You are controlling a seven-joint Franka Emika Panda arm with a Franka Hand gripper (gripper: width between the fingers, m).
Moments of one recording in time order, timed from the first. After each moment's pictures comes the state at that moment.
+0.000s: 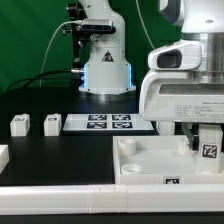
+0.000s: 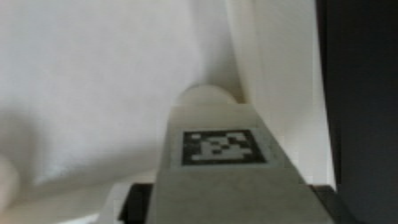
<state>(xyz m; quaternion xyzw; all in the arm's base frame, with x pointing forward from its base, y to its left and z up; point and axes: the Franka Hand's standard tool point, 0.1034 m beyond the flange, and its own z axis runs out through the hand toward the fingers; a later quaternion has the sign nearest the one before) 0.613 0.119 0.060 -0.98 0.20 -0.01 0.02</state>
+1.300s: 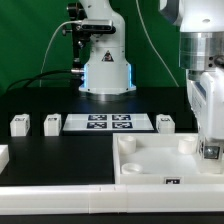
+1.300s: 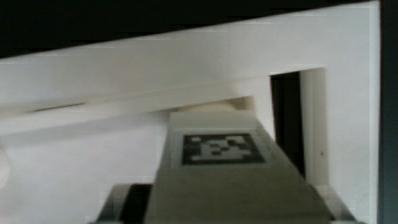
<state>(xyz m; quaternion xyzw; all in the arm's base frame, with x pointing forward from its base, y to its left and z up) 0.612 0.116 0.060 -0.60 0.80 0.00 0.02</state>
